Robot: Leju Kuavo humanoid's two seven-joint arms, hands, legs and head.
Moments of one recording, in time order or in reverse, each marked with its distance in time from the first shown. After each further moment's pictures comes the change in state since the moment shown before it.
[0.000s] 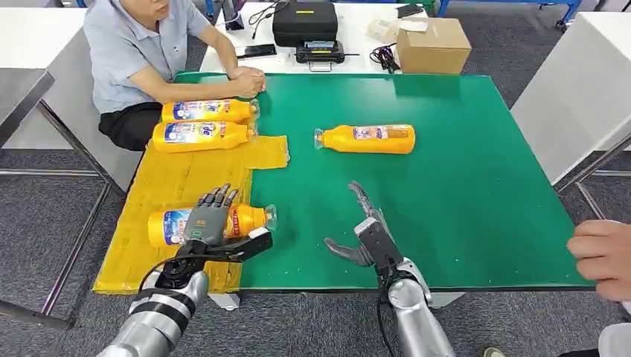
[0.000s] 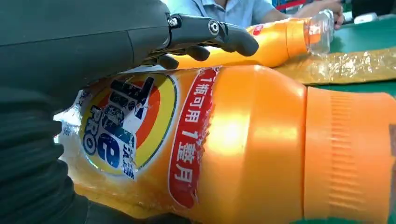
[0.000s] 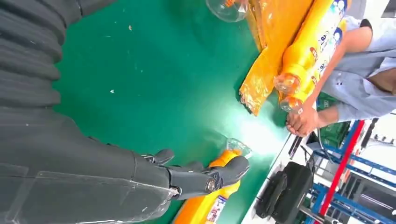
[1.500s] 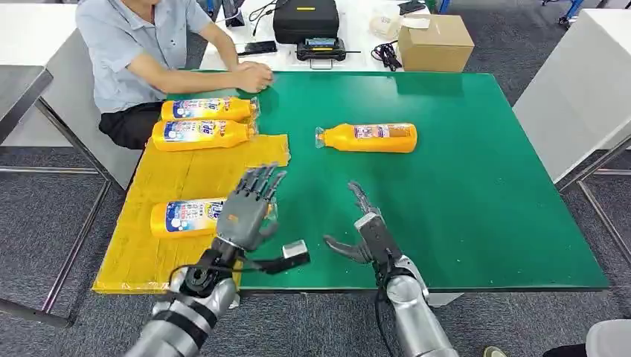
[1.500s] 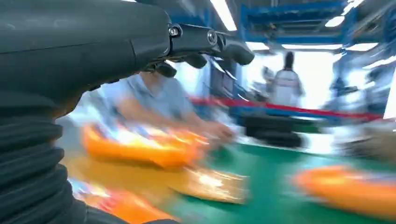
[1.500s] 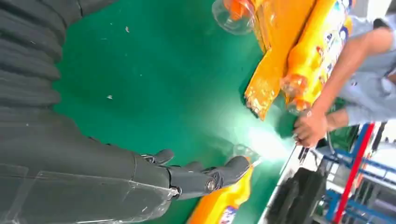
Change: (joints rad) left arm 0.140 -0.044 -0.276 -0.332 0.395 0.242 -0.315; right arm -0.006 0.000 0.003 0.031 -0.090 -0.010 0.029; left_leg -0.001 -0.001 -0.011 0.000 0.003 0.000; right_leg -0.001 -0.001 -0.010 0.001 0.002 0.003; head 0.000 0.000
